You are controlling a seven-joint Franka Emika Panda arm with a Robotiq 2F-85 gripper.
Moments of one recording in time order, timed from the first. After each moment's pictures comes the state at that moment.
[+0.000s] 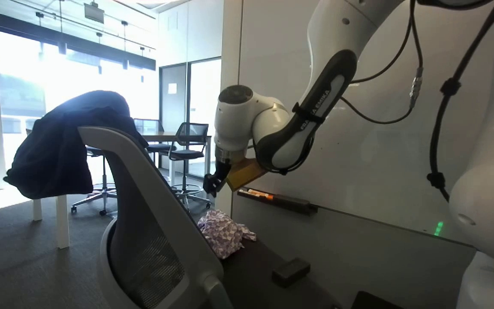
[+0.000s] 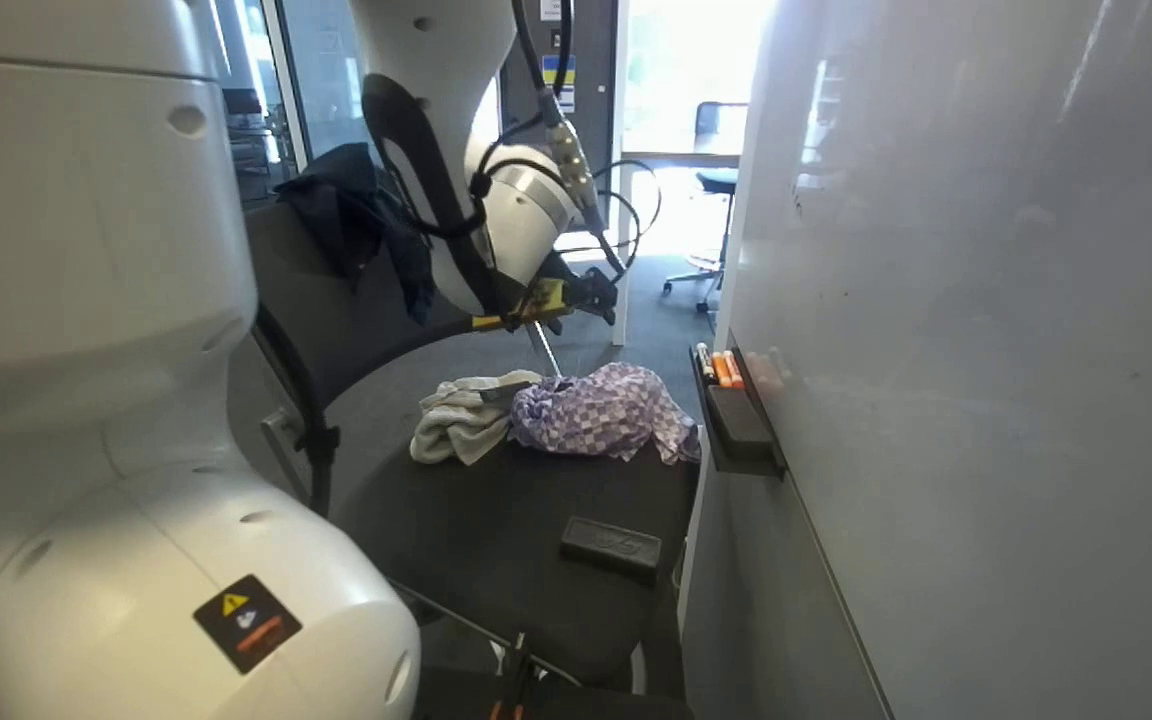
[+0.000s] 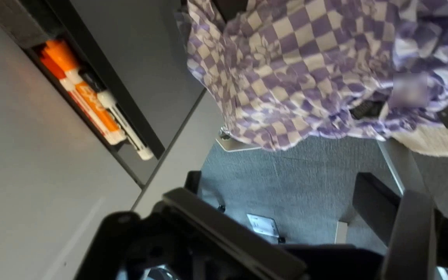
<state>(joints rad) -0.42 0.08 0.29 -2.33 -1.30 2.74 1.12</state>
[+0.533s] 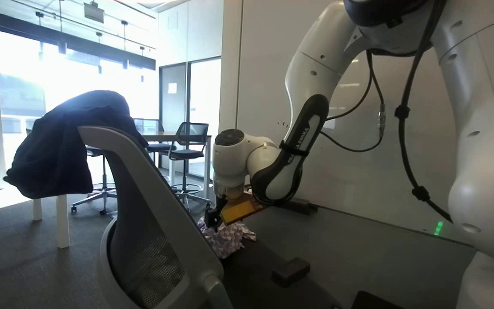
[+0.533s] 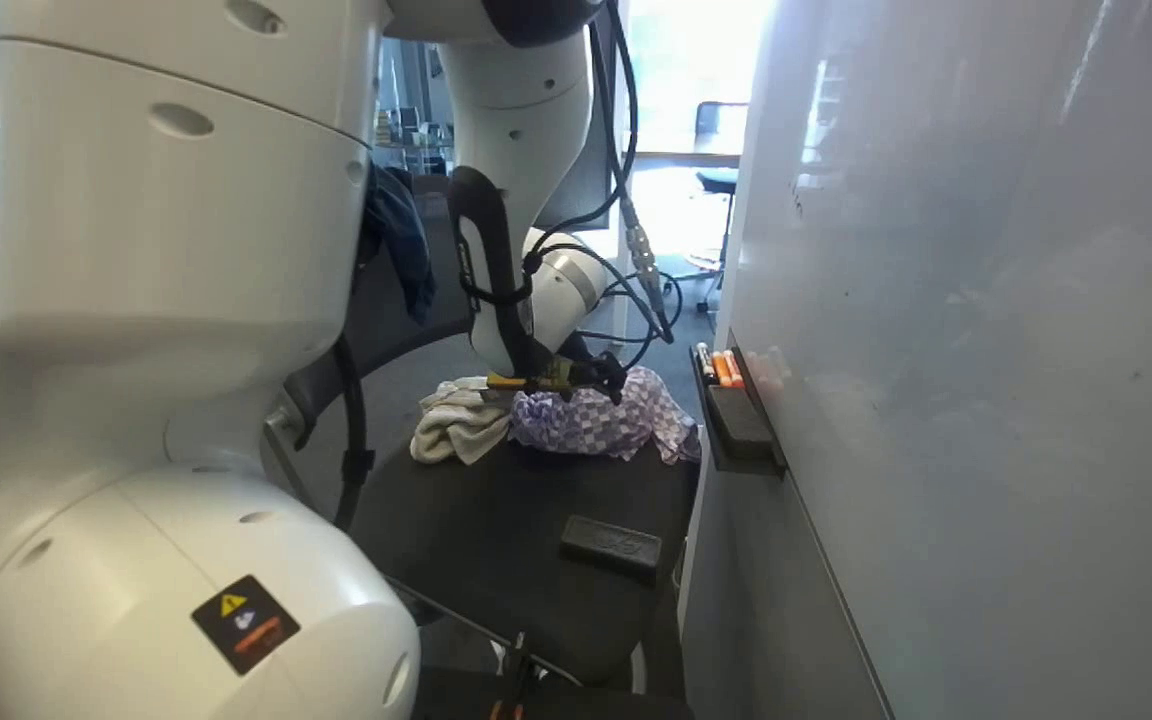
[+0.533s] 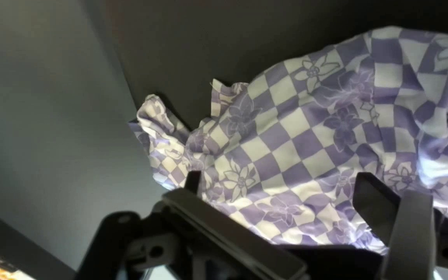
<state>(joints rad) -0.43 0.38 0.26 -2.21 -1.33 2.74 1.29</state>
